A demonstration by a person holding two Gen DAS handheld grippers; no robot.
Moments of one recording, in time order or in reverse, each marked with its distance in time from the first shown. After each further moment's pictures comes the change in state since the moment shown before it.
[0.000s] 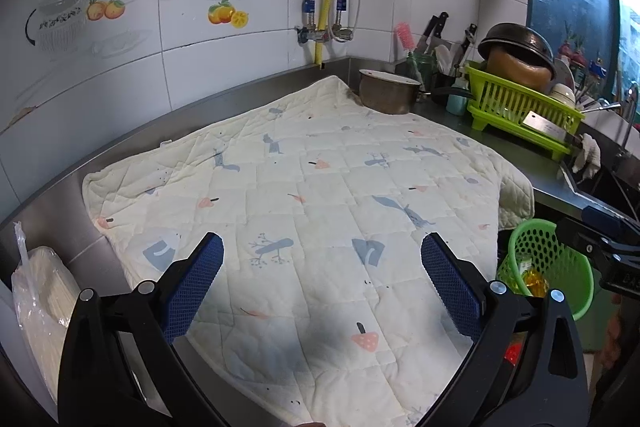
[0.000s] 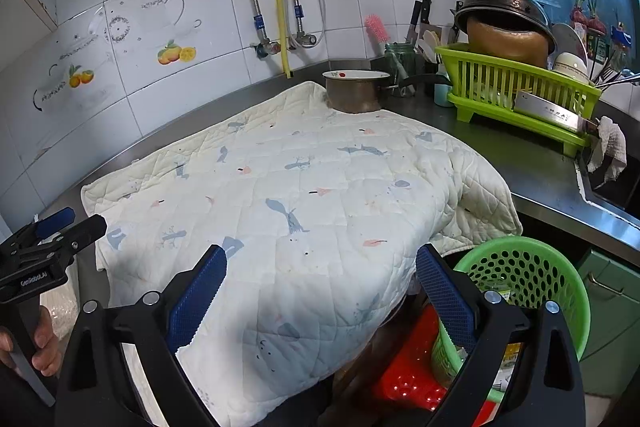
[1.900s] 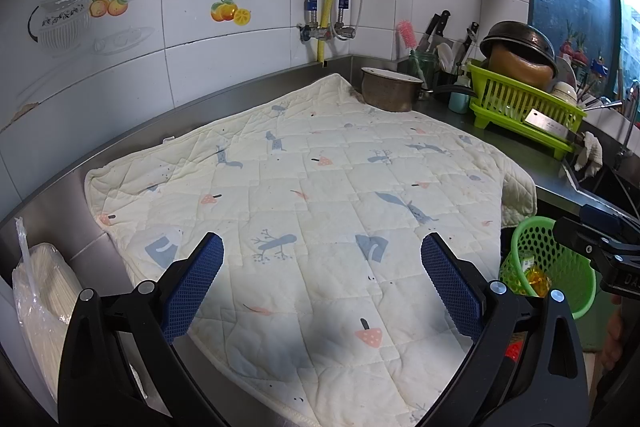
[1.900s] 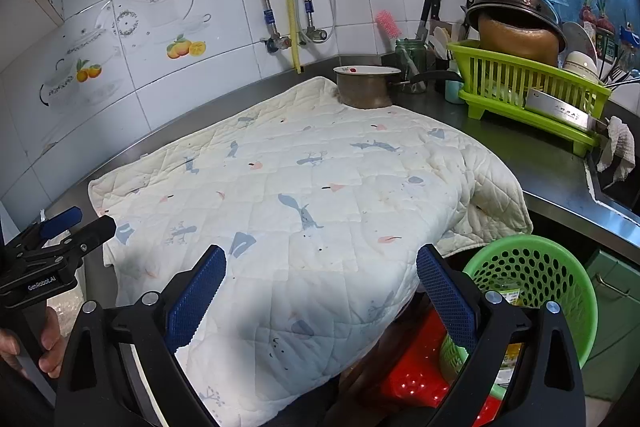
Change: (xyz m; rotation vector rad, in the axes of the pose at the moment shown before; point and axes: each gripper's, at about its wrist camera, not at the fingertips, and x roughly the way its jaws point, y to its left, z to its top) left arm 0.001 0.003 -0.003 -0.005 0.007 0.006; right arm 0.004 0.013 -0.001 -0.009 0.015 0.026
